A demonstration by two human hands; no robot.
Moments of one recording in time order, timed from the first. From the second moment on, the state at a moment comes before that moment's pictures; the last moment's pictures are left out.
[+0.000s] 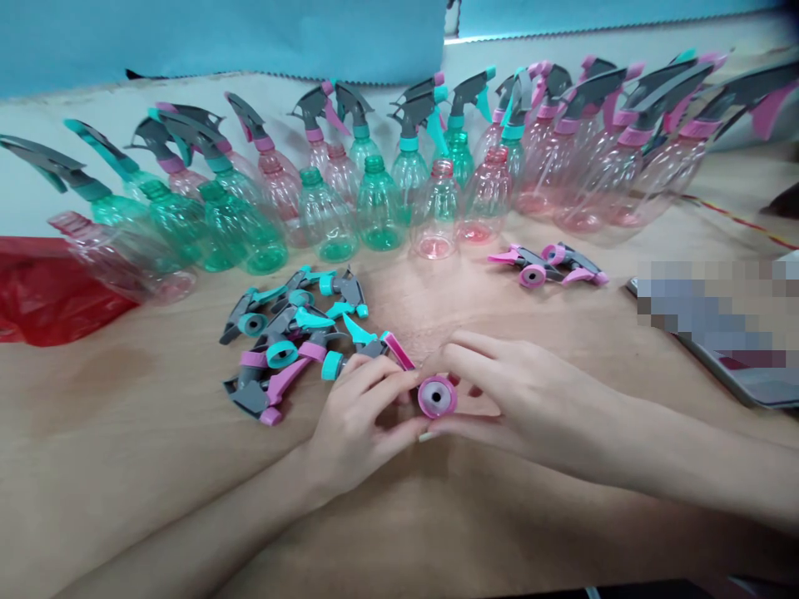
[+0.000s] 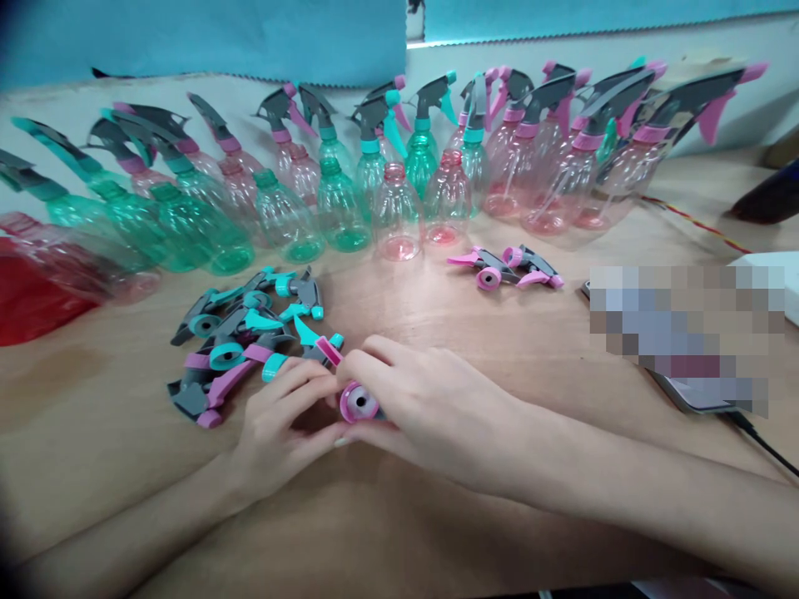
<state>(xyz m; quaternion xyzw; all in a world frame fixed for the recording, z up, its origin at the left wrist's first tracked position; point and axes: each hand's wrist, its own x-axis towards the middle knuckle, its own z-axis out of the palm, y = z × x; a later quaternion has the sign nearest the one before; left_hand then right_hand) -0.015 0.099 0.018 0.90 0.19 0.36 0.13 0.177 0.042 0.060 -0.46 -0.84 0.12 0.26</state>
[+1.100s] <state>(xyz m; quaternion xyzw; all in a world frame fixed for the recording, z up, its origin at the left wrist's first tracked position) -0.021 0.116 0.014 0.91 0.35 0.21 -0.02 0.262 0.086 0.046 -0.70 -0.70 -0.16 -0.05</state>
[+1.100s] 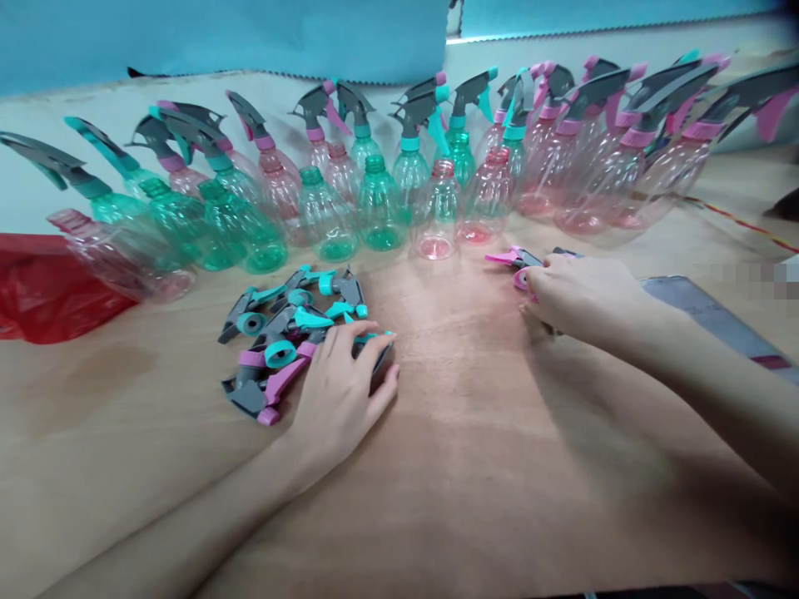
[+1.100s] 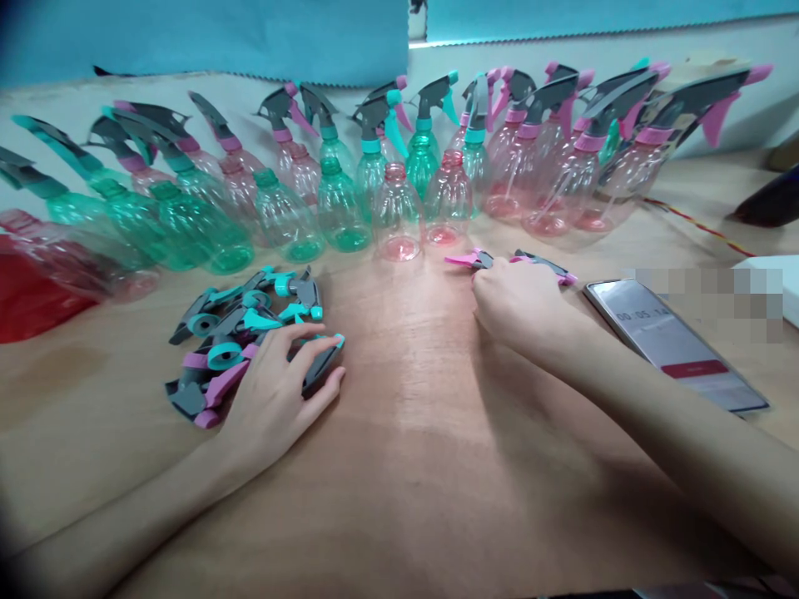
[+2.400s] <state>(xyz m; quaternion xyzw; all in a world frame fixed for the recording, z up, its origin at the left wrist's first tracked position) -0.021 0.105 0.018 0.73 0.30 0.39 0.47 0.159 0.047 0.005 -0.55 -0.76 0.10 0.32</state>
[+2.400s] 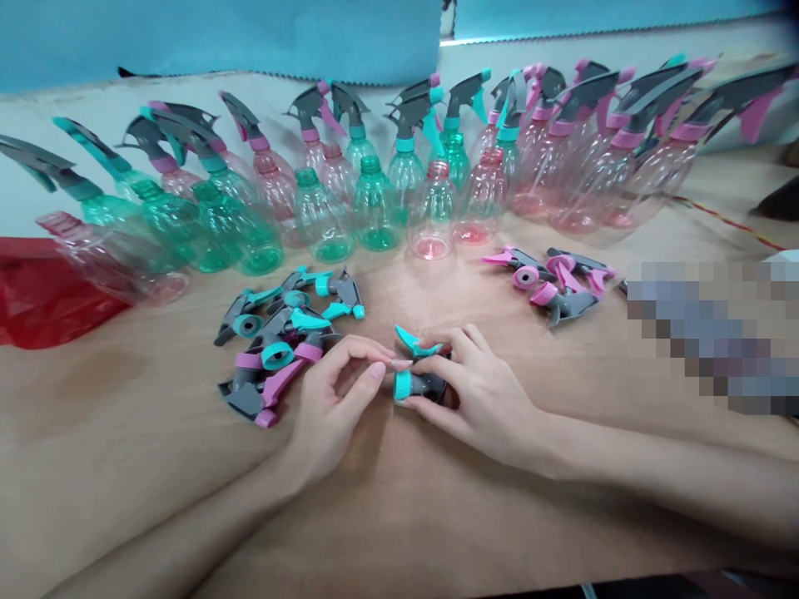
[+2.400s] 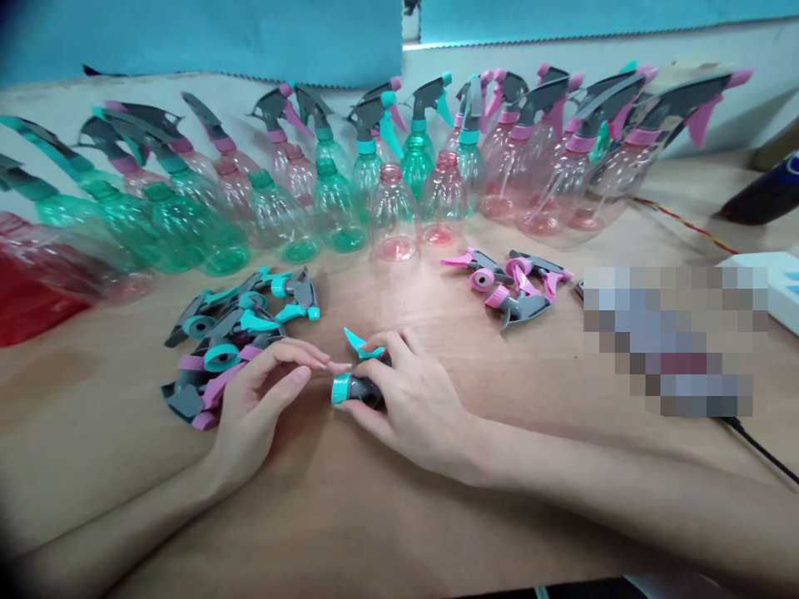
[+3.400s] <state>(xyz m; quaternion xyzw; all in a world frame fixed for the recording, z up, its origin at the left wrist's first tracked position) -0.019 0.104 0.015 0.92 0.25 0.26 0.14 0.166 0.059 0.005 -0.40 -0.49 0.59 0.50</state>
